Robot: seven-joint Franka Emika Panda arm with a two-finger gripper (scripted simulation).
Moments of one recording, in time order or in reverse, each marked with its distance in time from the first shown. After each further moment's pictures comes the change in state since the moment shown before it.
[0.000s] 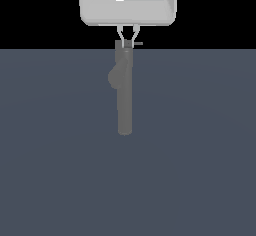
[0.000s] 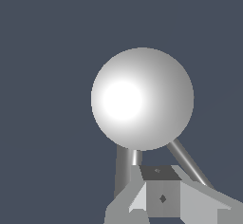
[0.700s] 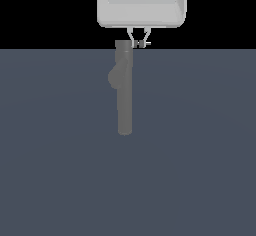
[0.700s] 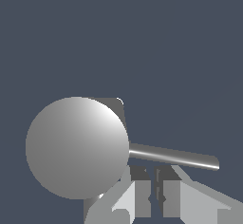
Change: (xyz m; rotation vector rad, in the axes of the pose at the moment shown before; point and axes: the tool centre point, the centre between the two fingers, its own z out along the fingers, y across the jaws) arm 0.022 0.030 0.000 -0.002 -0.020 0.028
